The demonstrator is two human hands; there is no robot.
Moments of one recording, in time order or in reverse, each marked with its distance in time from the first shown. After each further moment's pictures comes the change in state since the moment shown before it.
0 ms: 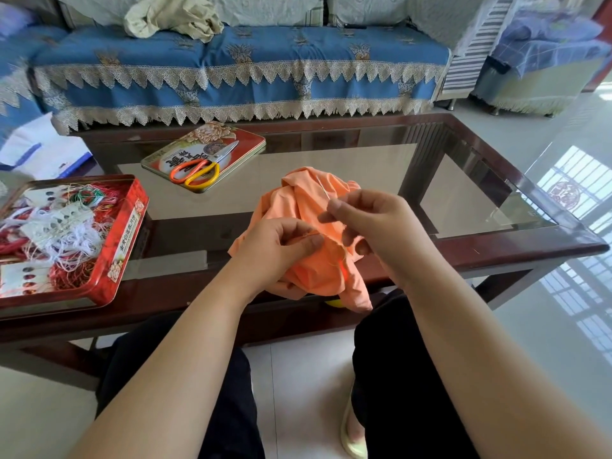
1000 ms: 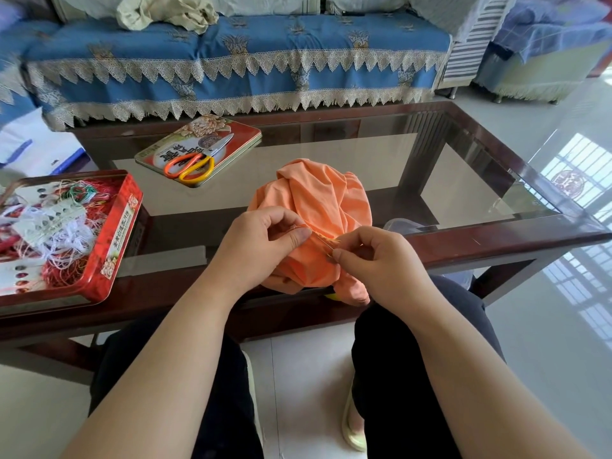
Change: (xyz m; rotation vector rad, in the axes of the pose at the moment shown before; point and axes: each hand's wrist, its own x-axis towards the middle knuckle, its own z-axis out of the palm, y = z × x) left_hand -0.003 0.000 -0.004 0.308 0.130 0.176; right_hand -0.025 0.051 0.001 -0.310 0.084 -0.083
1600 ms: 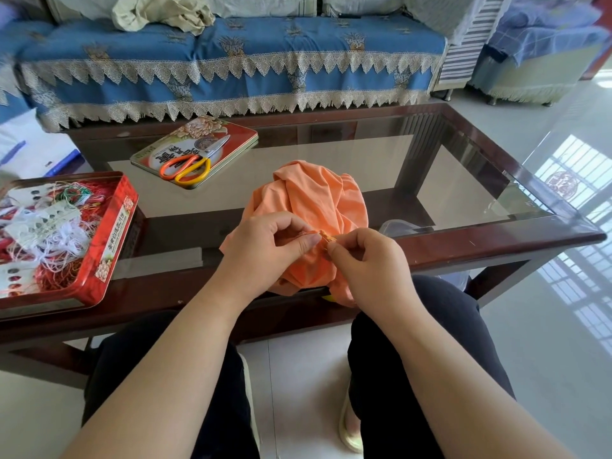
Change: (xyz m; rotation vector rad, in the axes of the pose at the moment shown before) left_hand -0.005 0.007 0.009 -0.065 0.018 0.048; right_hand -0.003 -0.003 0.017 -0.010 0.163 0.082
